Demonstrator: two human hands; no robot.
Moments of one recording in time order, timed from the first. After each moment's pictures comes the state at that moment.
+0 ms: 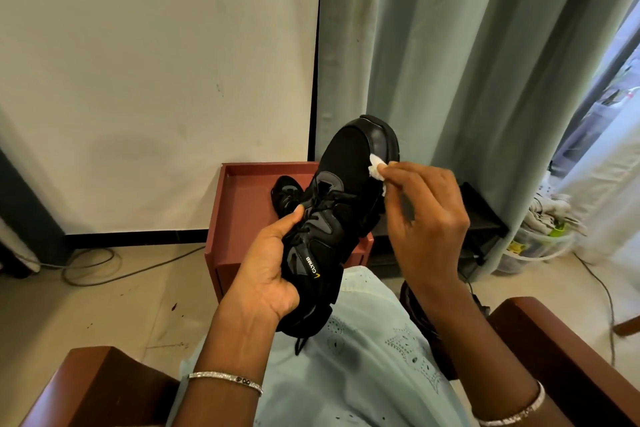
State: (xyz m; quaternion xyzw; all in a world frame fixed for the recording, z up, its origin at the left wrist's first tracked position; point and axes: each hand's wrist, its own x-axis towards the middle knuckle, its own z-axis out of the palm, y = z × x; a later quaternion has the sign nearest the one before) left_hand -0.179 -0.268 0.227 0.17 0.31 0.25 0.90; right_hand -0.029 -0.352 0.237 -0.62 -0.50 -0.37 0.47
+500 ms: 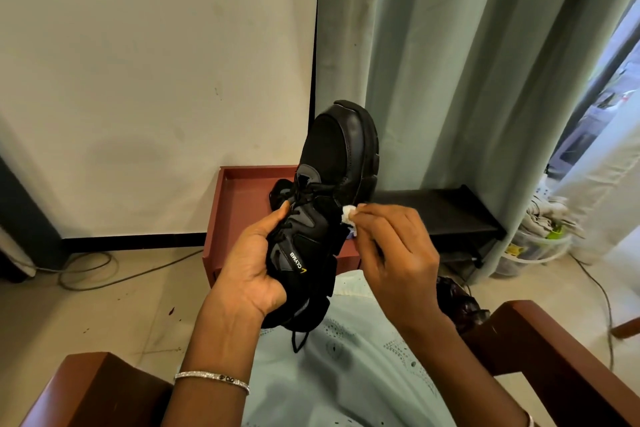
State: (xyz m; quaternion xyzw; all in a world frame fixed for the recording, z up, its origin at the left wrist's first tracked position) left_hand -0.186 -0.254 0.228 0.16 0.27 0.26 0.91; right_hand -0.050 -0.360 0.208 -0.60 -0.57 -0.33 0.45
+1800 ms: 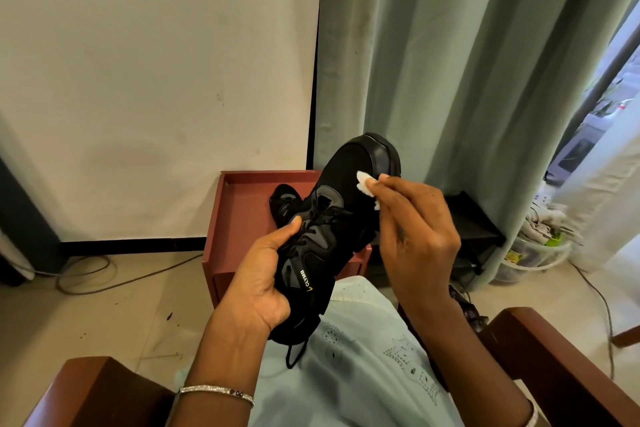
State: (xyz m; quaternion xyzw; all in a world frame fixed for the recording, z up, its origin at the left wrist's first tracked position) left_hand -0.185 -0.266 0.230 0.20 0.30 0.26 0.90; right_hand -0.039 -0.352 0.232 -0.60 -0.52 -0.37 0.49
